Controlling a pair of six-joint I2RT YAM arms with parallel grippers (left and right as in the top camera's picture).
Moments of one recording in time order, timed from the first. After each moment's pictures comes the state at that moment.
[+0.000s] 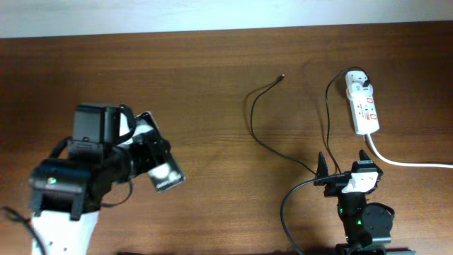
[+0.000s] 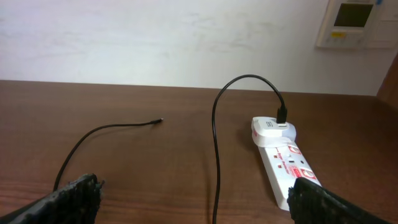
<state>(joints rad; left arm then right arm) -0.16 1.13 1.37 -1.29 0.19 -0.56 -0.01 0.01 0.01 -0.07 -0.01 -0.03</state>
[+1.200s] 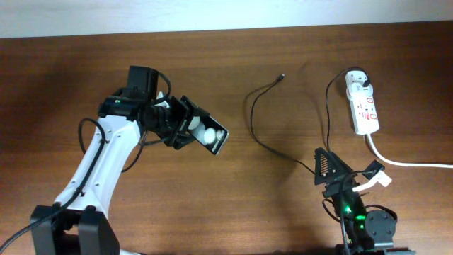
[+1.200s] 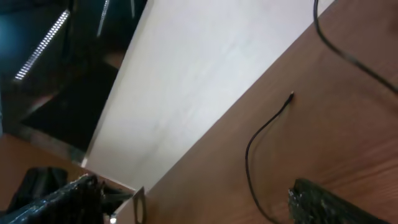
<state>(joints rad) -0.16 1.63 1.29 -0.85 0.64 -1.05 -0.01 0.01 0.01 0.03 -0.26 0.99</state>
